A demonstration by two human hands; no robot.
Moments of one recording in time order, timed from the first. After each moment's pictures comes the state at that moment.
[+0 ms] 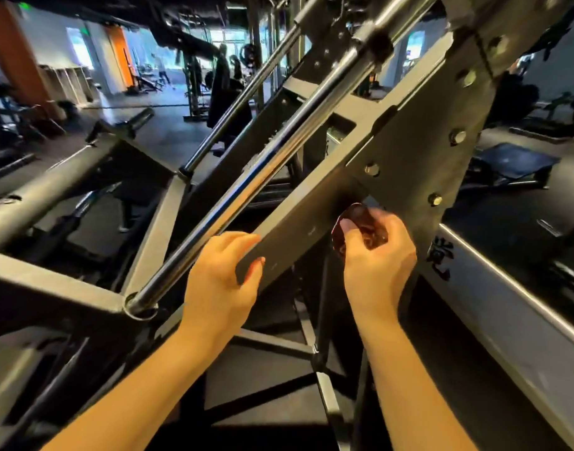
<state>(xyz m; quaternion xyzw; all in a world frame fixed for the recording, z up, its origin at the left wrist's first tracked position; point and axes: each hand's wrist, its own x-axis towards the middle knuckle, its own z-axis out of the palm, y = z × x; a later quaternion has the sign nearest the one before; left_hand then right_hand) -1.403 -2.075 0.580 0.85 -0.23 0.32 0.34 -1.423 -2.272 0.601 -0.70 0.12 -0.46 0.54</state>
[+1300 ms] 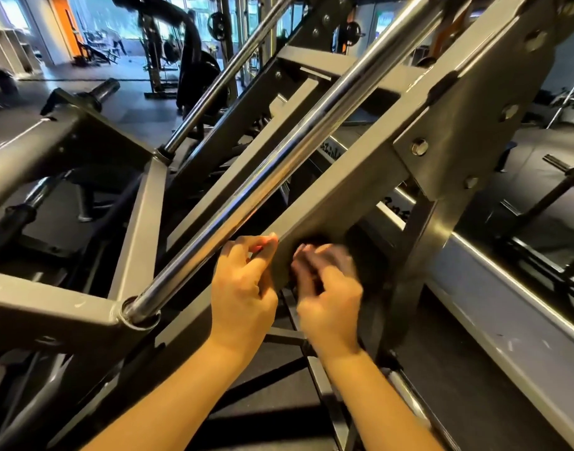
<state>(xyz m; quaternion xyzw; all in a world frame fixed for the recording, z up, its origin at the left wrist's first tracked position) -1.364 -2.063 0.521 0.84 -0.23 0.33 0.36 -1.392 -2.194 0.507 -0.81 -0.02 -0.46 0.35</state>
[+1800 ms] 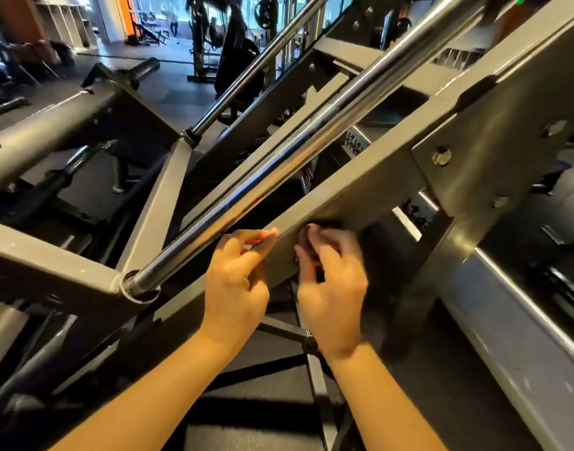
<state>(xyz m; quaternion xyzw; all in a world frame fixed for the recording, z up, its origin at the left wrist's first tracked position) -1.370 -2.067 0.519 0.84 -0.19 0.33 0.40 -1.383 -2.213 0.526 -0.80 -0.10 -0.49 0.32</state>
